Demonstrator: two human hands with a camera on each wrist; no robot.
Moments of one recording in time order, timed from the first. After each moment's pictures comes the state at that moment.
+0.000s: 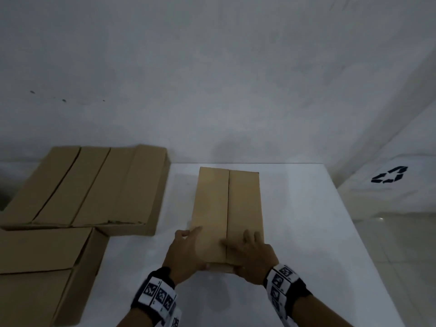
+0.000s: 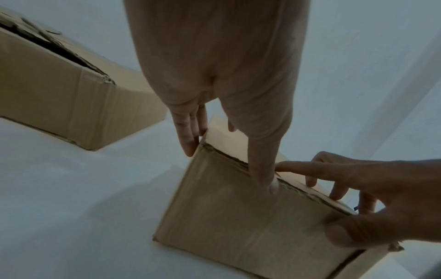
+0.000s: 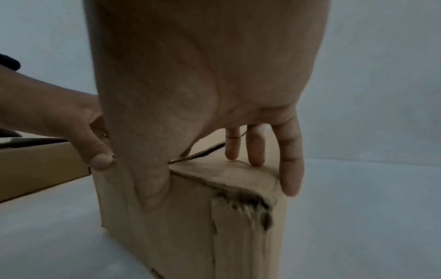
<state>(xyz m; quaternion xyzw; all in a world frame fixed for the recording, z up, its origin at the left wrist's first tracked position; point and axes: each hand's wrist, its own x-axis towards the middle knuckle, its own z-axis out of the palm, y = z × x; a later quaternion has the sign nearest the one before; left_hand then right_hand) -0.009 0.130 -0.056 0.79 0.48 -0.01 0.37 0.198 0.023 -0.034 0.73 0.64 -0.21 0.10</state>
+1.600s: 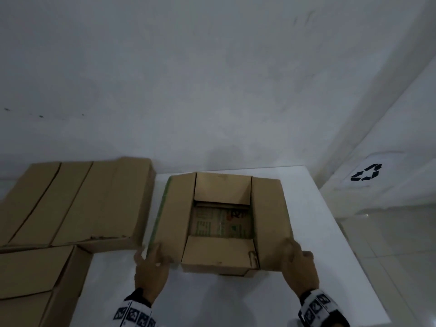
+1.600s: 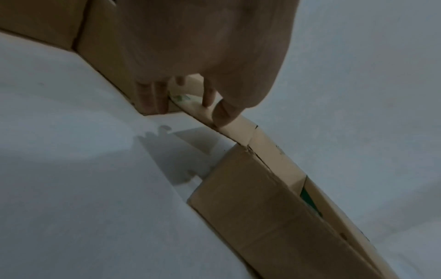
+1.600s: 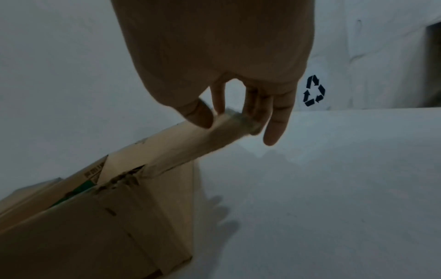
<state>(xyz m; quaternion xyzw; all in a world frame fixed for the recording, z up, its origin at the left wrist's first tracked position) -0.033 0.133 -0.074 0.61 0.68 0.09 0.40 0.284 -0.059 -0.060 0.92 0.22 -0.23 -0.23</state>
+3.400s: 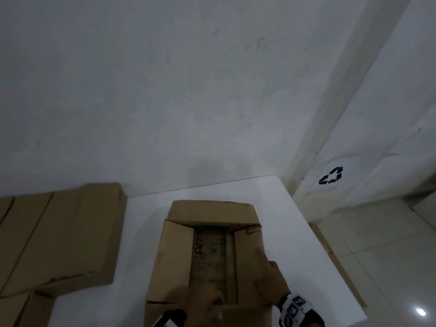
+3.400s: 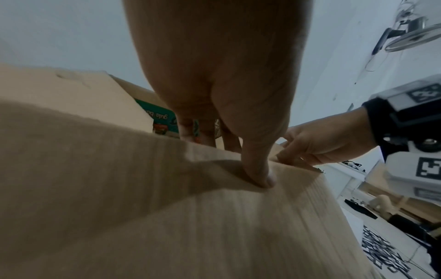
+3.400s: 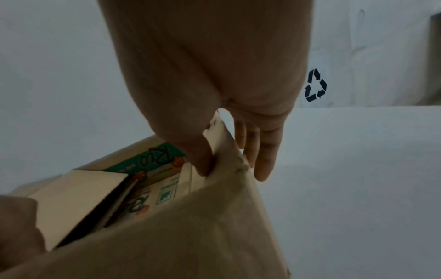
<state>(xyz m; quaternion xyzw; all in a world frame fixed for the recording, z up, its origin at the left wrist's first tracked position) 0.081 0.074 -0.050 0.92 0.20 -0.18 0.28 0.294 -0.053 -0.062 0.86 0.31 -0.38 -0.16</state>
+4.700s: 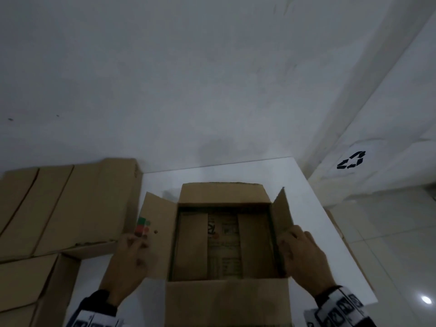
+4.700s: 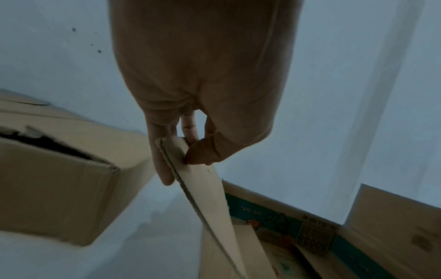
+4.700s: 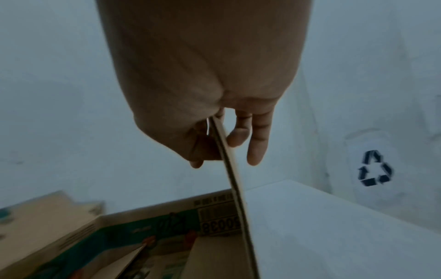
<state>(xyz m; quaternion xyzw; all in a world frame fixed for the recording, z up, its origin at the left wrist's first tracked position) -0.060 0.157 -0.016 0.83 0.48 0.05 0.27 0.291 -0.081 0.009 0.86 0.50 -0.05 -0.11</state>
